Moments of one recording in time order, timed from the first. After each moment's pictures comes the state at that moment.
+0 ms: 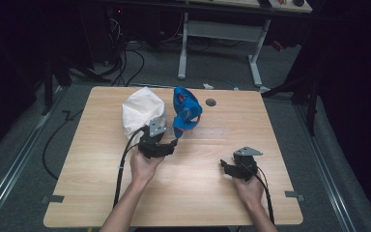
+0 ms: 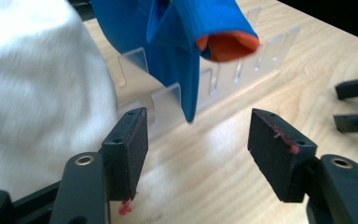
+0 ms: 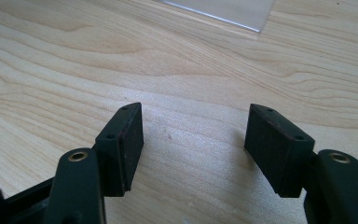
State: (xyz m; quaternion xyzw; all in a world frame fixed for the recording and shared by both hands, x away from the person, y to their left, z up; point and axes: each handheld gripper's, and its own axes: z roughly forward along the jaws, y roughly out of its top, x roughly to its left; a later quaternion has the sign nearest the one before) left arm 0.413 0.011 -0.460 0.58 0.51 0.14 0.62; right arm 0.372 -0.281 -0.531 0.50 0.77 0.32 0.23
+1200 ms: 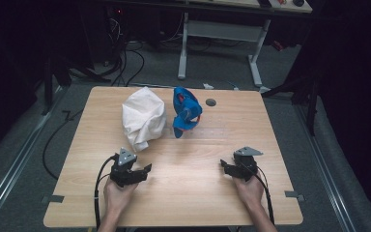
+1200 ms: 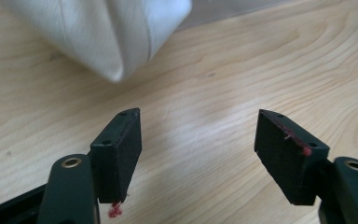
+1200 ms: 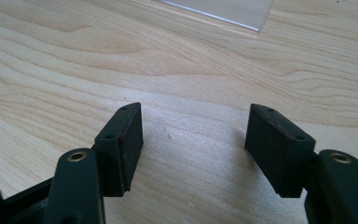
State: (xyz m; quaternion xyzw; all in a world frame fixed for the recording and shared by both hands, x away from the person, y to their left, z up) left arm 0.365 0.089 -0.525 0.56 0.57 0.16 0.58; right arm 0.372 -0.281 -0.531 0.51 0.77 0.32 0.23
